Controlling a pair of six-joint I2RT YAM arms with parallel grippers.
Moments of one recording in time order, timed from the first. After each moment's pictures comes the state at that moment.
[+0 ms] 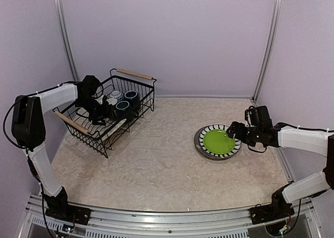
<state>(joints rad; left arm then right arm) -0.18 1.83 1.49 -0.83 0.31 -0.36 0.35 1.29 0.67 -0.12 0.04 0.59</state>
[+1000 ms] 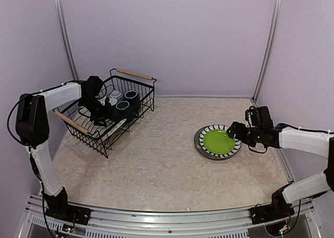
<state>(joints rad) -0.20 1.89 1.54 -0.89 0.27 -0.35 0.35 1.27 0.66 -0.12 0.03 0.60</state>
